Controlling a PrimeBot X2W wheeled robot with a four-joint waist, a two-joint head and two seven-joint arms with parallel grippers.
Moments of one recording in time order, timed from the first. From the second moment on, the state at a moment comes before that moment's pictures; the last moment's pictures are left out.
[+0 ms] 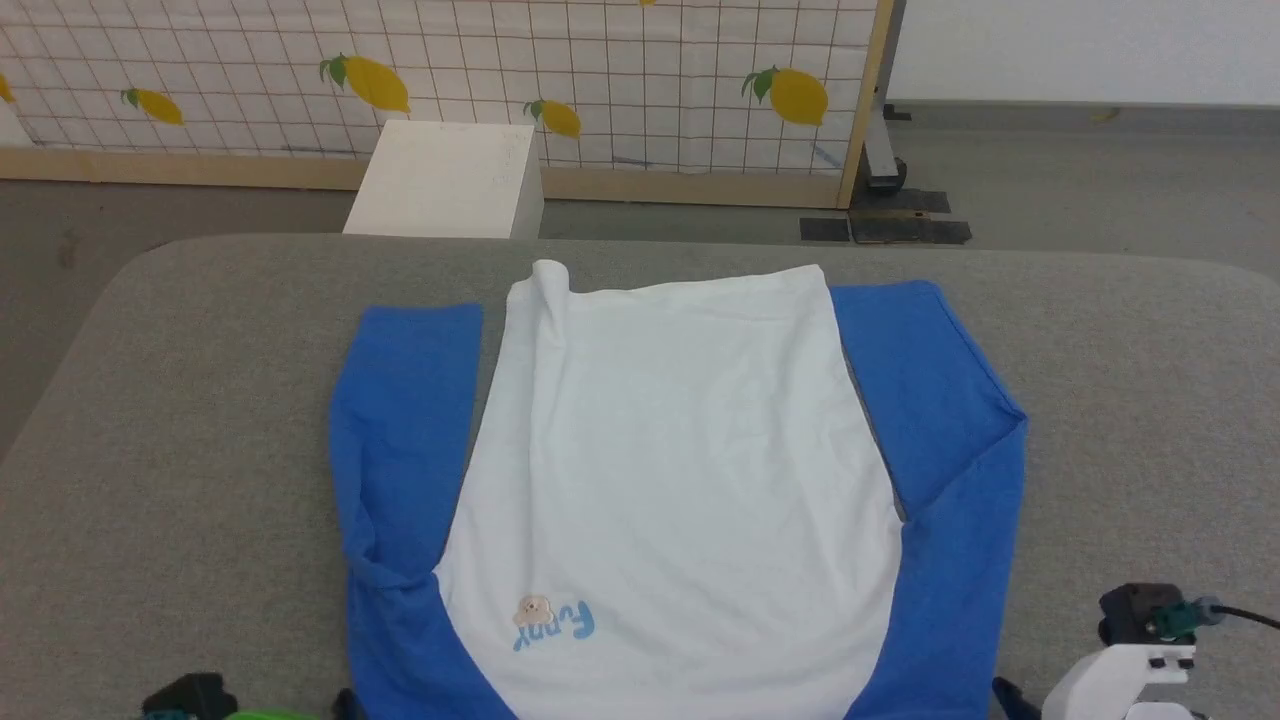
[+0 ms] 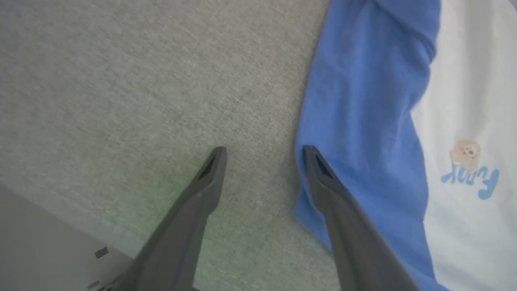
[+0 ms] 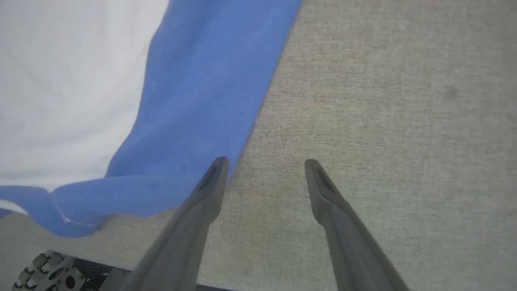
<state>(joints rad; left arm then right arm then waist) 0.12 0.30 -0.22 0.25 -0.85 0.32 0.12 0.14 -0.09 -0.11 0.08 0.22 0.13 0.68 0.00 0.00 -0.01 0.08</state>
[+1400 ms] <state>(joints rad) -0.17 0.06 0.06 -0.14 -0.29 0.01 -0.26 -1.04 -0.40 0.05 0.60 0.04 0.13 0.80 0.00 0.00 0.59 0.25</state>
